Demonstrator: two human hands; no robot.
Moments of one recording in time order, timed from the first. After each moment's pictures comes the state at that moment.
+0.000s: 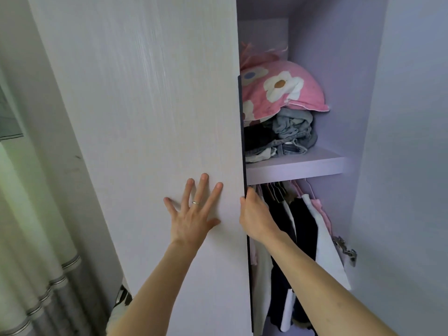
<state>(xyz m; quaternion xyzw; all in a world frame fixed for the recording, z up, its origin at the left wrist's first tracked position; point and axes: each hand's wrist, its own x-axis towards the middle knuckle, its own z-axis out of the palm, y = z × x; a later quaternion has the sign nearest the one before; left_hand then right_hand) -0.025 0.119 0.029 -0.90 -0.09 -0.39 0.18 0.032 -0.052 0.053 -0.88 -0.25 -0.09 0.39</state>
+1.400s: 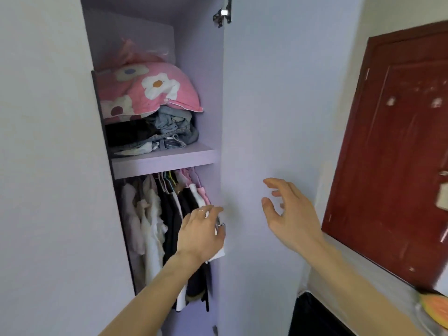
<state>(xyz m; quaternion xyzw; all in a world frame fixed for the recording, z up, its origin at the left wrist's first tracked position) -0.052 -0.161 0.024 -0.96 0.10 -0.21 -0.16 -0.090 -0.367 0.077 -0.88 -0.11 -0.33 0.33</state>
